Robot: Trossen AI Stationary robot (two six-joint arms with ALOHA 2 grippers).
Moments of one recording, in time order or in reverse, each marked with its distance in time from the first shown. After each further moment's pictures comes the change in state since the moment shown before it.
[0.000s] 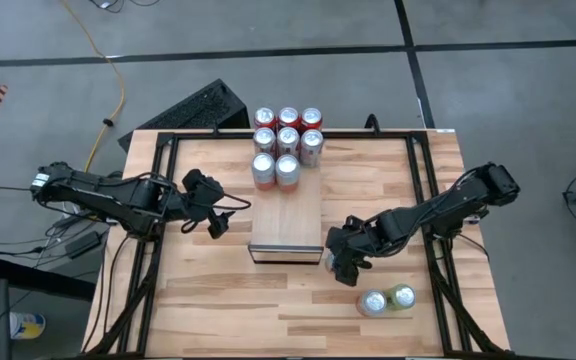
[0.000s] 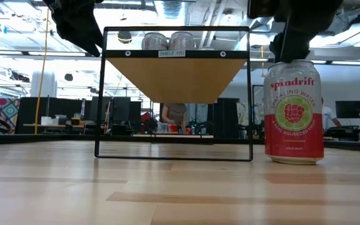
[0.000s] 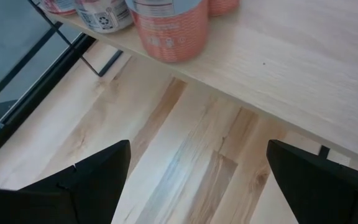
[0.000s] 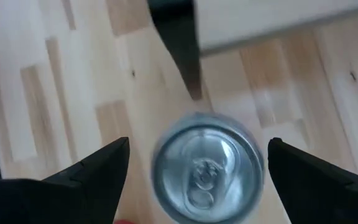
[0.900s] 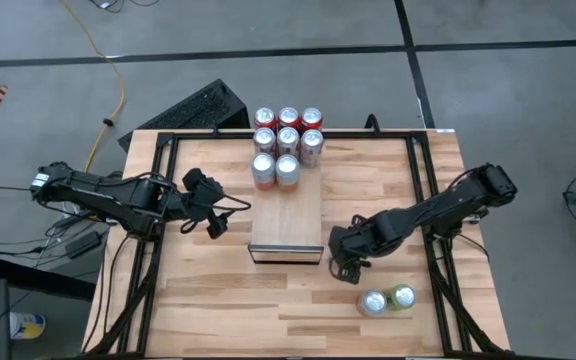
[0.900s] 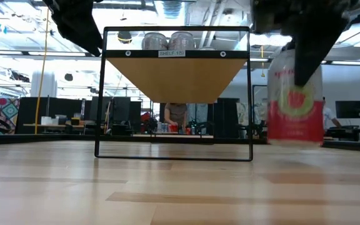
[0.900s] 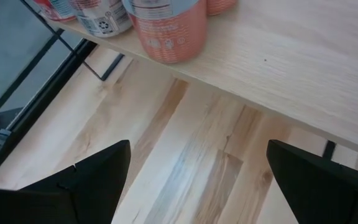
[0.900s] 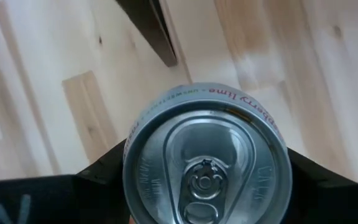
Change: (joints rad) left arm 0.000 0.000 0.000 -0.005 -0.005 0.044; right arm -0.009 0.025 0.000 -0.107 -0.018 0.045
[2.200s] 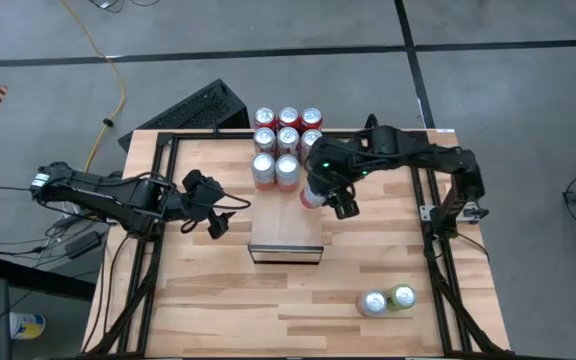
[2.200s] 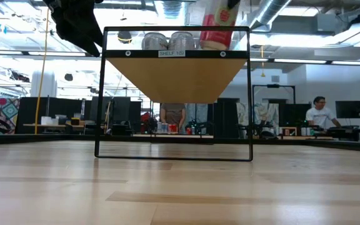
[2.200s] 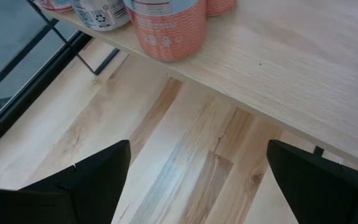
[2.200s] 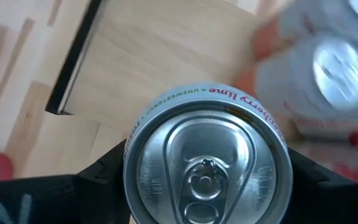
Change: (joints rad) left arm 0.000 0.000 0.000 0.008 0.018 -0.062; right arm -0.381 0.216 0.930 -0.537 -0.094 -1.052
